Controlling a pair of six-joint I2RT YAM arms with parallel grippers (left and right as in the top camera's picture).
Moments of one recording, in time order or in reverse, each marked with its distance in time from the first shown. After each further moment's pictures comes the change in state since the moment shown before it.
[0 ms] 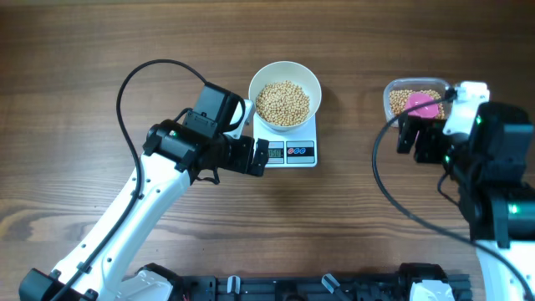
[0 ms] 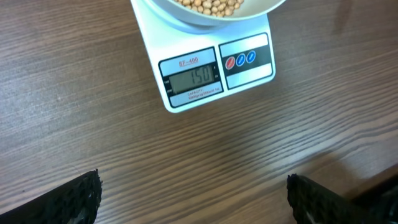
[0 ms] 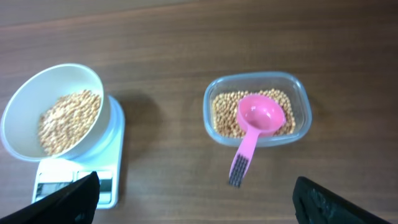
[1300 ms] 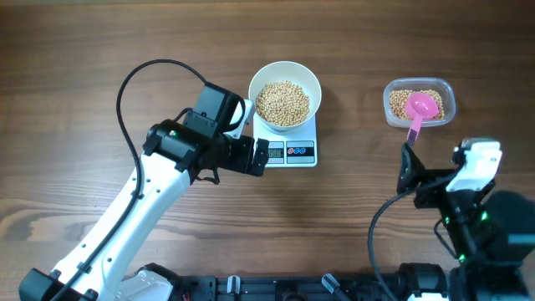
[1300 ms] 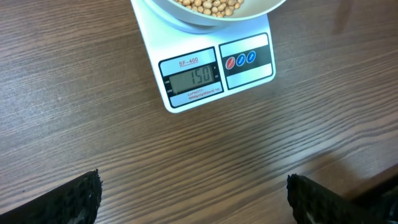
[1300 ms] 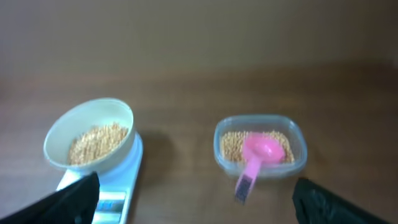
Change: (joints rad) left arm 0.000 0.000 0.000 -0.001 0.000 0.000; right arm 0.000 -0.478 -0.307 0.207 -0.036 -0.027
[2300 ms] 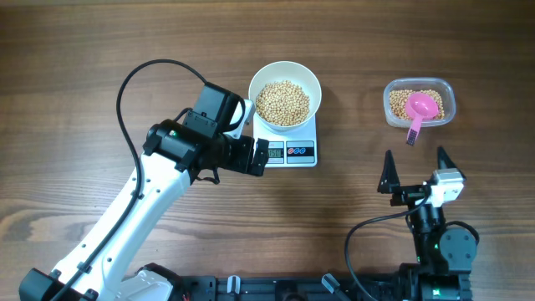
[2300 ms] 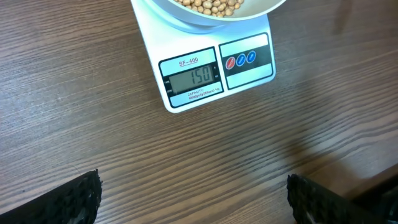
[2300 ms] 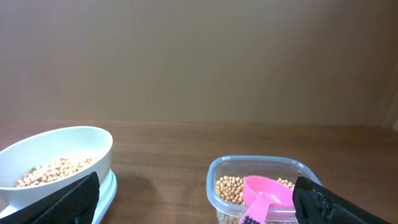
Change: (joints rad) left arm 0.000 0.000 0.000 0.000 0.000 0.000; right arm 0.000 -0.420 -0.733 0.702 0.000 -0.029
